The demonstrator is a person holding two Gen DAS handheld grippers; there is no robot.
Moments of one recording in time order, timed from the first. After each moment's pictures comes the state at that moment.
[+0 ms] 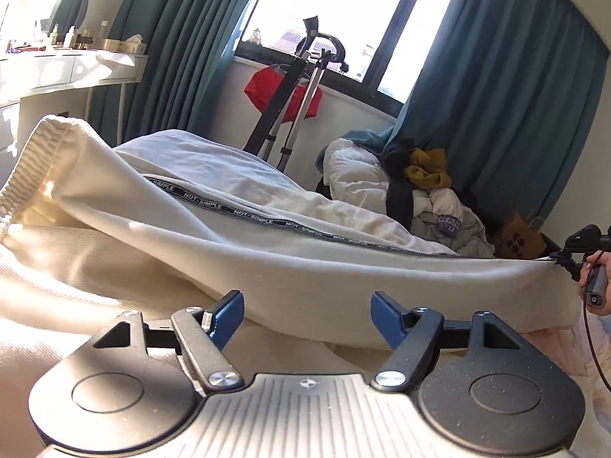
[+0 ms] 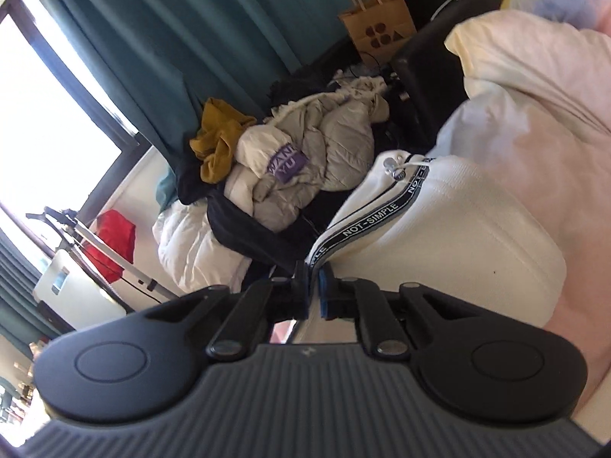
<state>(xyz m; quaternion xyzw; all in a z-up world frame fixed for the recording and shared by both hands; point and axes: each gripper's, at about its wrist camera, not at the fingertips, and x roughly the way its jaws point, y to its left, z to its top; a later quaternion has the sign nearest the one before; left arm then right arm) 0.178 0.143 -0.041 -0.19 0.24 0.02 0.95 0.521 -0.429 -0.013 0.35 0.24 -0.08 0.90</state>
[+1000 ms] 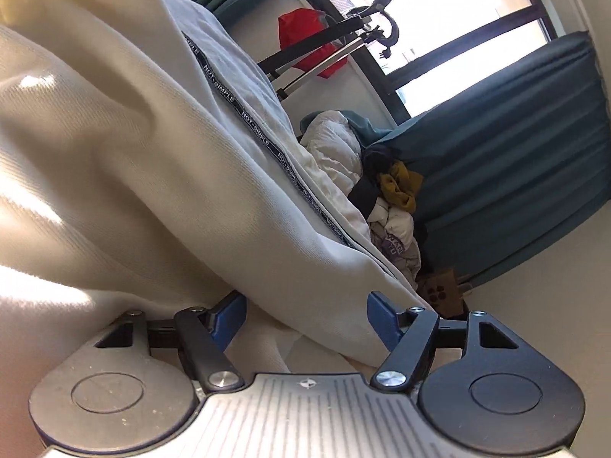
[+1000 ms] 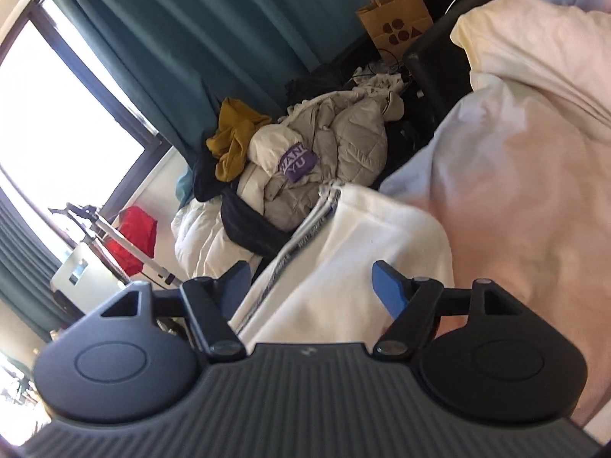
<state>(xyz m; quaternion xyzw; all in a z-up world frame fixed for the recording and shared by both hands) 0.248 0.203 -0.111 -0.44 0.27 -0.06 0.85 0.482 -0.477 -0.067 0.36 0.24 -0.02 0.90</state>
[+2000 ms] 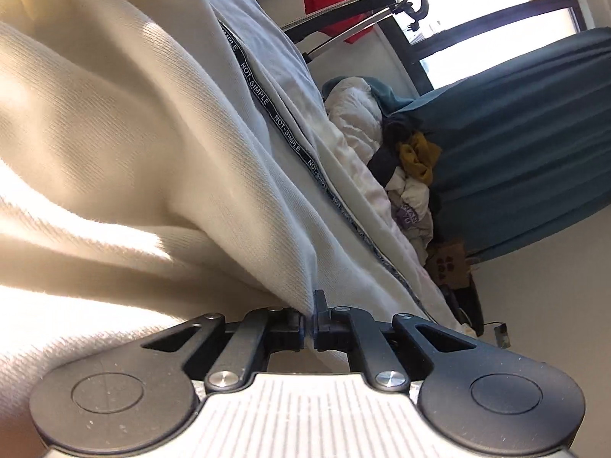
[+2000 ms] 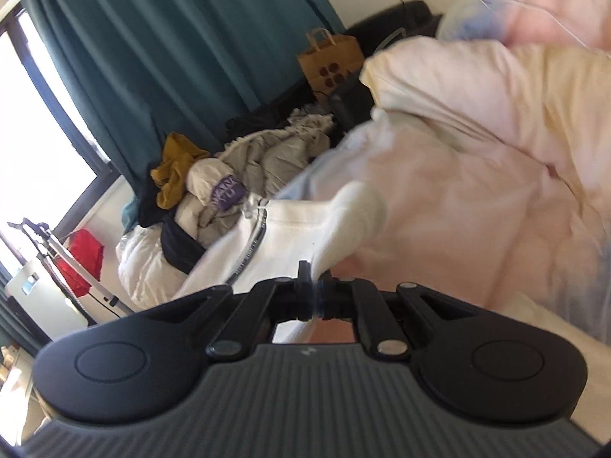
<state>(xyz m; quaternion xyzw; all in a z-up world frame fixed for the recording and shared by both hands) 0.237 0.248 -0.111 -0.44 0.34 -0.07 0.83 0.379 -0.511 -0.102 0.35 0.21 -0.14 0.90</state>
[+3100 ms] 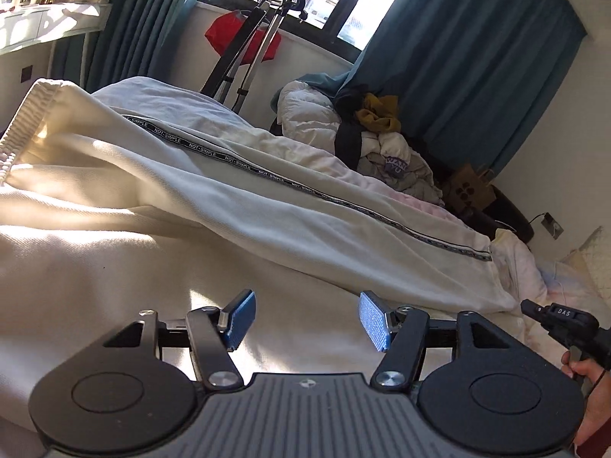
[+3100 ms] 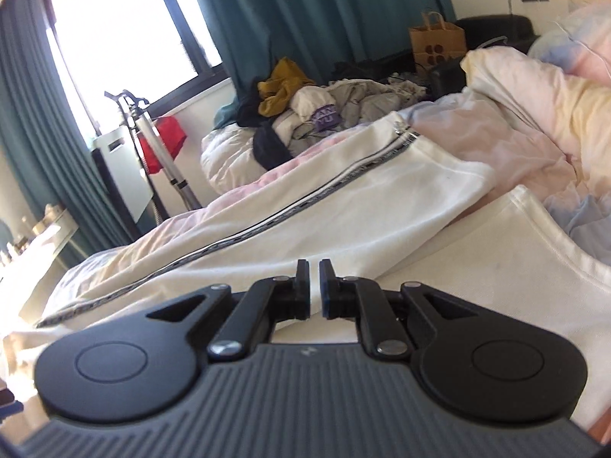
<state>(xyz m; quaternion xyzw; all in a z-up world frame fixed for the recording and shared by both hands) 0.077 0.120 -0.005 -0.19 0.32 -0.07 0.93 0.223 -0.379 -0.043 0.18 0.25 0.03 0.95</state>
